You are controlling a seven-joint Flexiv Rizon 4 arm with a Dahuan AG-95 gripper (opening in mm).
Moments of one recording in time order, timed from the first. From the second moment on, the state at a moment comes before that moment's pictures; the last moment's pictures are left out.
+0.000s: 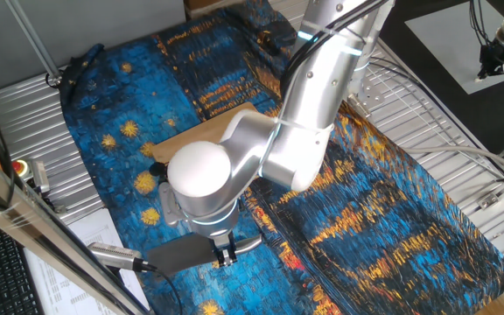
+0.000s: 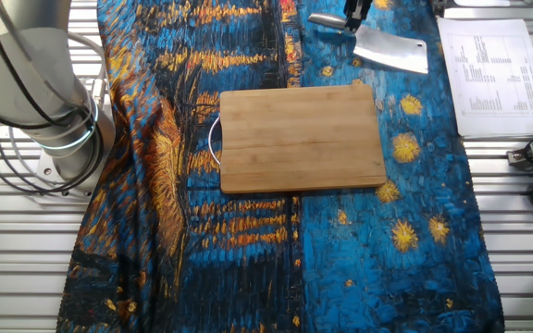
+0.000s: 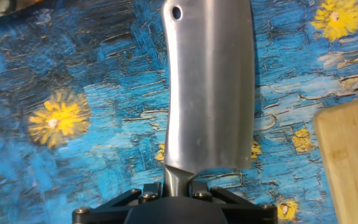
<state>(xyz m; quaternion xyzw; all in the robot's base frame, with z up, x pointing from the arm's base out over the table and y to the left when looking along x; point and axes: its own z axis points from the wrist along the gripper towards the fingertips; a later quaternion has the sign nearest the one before) 0.547 0.309 0.040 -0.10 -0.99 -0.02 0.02</state>
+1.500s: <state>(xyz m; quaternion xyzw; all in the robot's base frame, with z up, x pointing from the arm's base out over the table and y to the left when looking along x) 0.528 0.265 0.082 -0.03 -1.00 -0.02 0.04</state>
